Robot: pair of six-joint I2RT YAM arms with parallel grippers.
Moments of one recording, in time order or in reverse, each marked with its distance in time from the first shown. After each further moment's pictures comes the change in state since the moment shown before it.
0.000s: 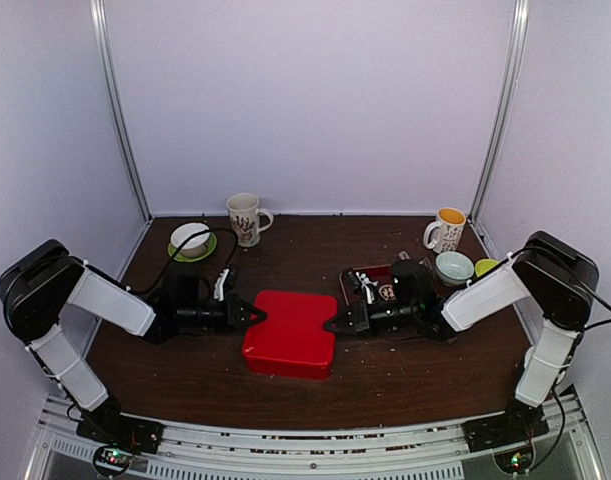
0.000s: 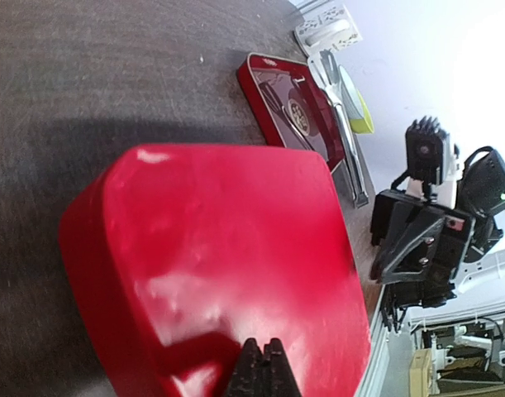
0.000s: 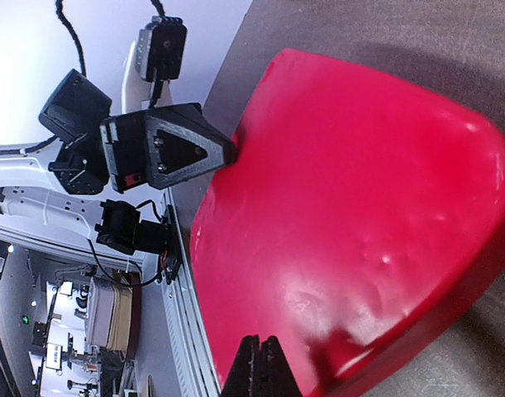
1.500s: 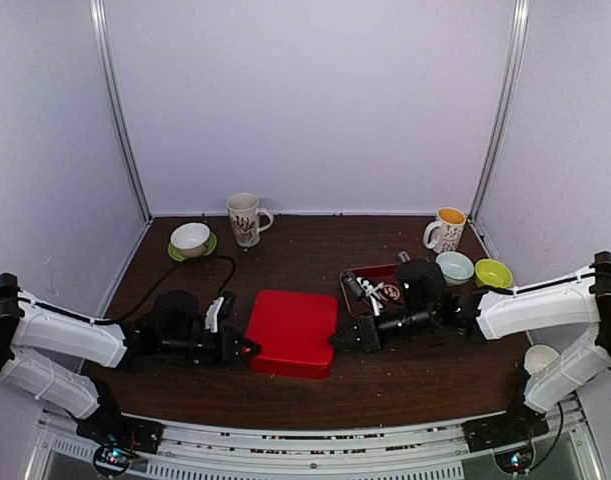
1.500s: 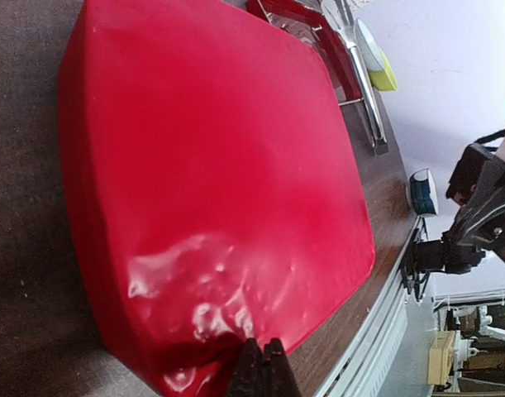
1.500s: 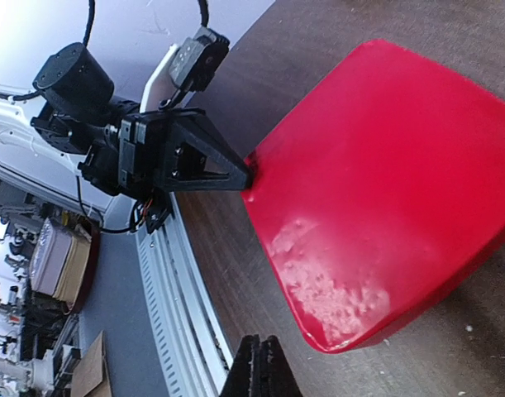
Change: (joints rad) left arm -0.255 -0.360 -0.177 -0.249 -0.297 -0.092; right arm 0.174 -0.337 -0.029 -0.394 0.163 -0.246
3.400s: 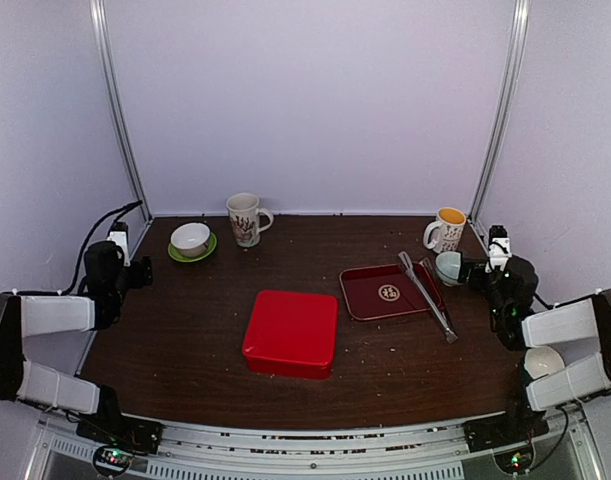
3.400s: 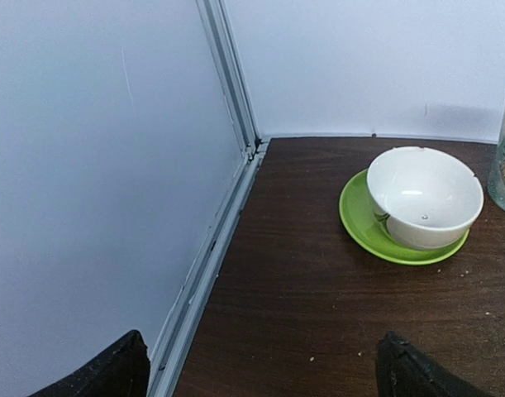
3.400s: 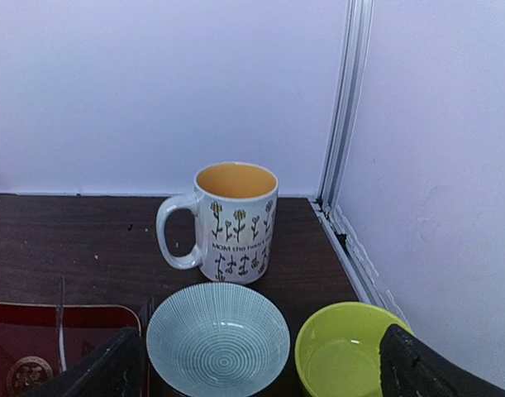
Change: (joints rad) left arm 0.812 -0.045 0.081 0.098 -0.618 0.940; right arm -0.767 -0.160 -0.402 0.670 0.811 -0.624
